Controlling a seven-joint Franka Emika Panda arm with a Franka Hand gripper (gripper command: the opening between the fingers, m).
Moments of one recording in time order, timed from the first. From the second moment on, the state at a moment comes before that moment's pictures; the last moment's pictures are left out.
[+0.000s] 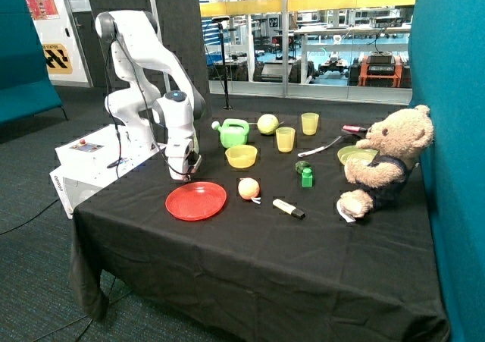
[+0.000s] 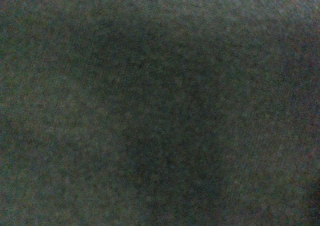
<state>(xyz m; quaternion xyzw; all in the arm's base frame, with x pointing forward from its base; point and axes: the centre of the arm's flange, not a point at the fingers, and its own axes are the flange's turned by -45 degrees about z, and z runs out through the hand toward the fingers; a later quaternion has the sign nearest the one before) 0.441 -0.237 0.276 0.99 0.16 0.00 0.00</state>
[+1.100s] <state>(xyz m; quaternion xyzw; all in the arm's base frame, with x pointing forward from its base) 0.445 -0.235 0.265 0.99 0.16 0.00 0.00</state>
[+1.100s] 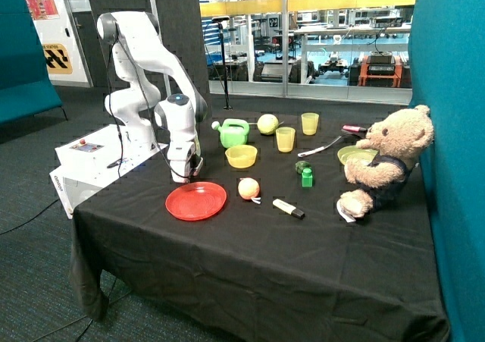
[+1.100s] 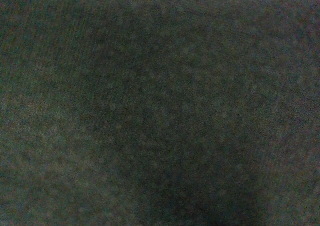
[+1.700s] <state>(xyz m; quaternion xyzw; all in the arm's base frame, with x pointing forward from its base) 0.443 -0.229 0.266 0.99 0.16 0.00 0.00</state>
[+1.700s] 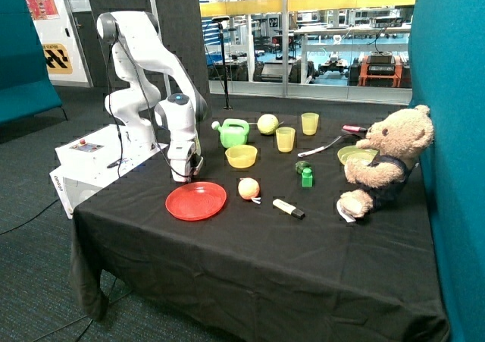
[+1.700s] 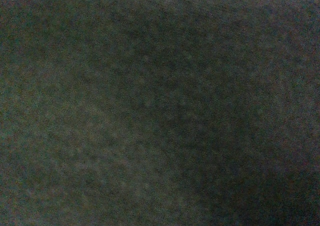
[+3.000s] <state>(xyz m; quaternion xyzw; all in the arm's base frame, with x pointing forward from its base) 0.432 -0.140 0.358 0.98 0.21 0.00 0.00</state>
